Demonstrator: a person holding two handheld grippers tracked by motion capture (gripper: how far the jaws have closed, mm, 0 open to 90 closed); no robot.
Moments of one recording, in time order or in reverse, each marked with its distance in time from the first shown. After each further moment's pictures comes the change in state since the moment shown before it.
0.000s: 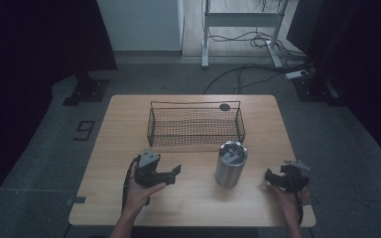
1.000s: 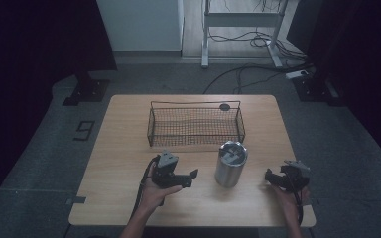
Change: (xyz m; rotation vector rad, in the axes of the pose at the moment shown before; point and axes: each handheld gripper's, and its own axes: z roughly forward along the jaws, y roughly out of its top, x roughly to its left) left arm -0.036 0.007 0.029 0.050 -0.117 0.042; right arm 0.000 0.000 0.000 -0.001 0.000 -0.001
